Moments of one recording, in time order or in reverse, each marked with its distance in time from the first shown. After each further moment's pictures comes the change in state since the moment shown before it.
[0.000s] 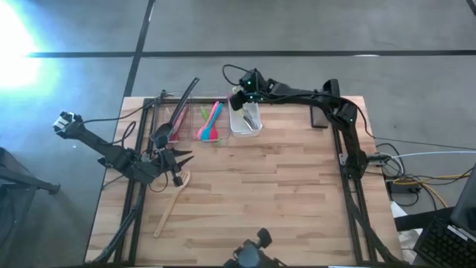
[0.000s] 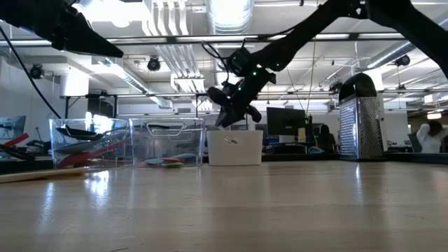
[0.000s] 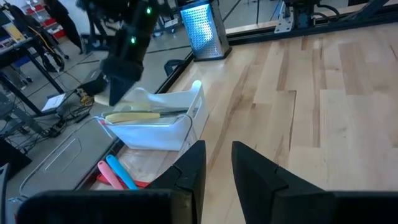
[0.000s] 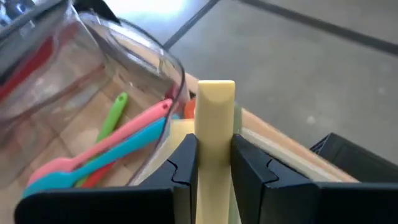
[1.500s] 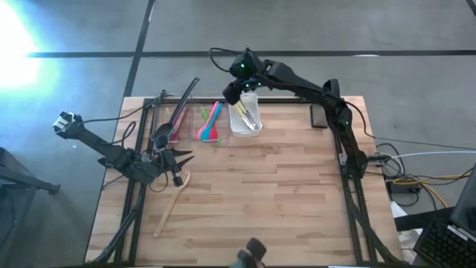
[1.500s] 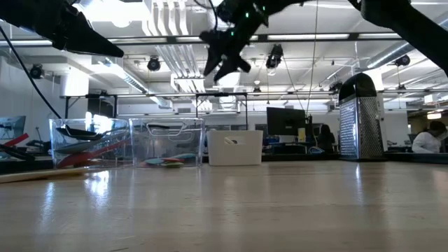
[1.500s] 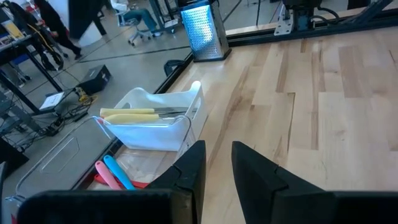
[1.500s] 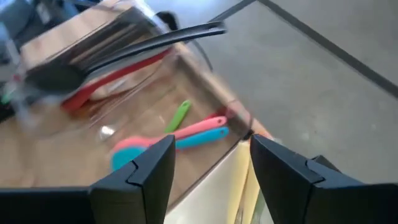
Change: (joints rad) left arm 0.002 0.001 0.000 0.007 0.002 -0.008; right arm 0.092 0.032 0.638 -0.665 -0.024 -0.163
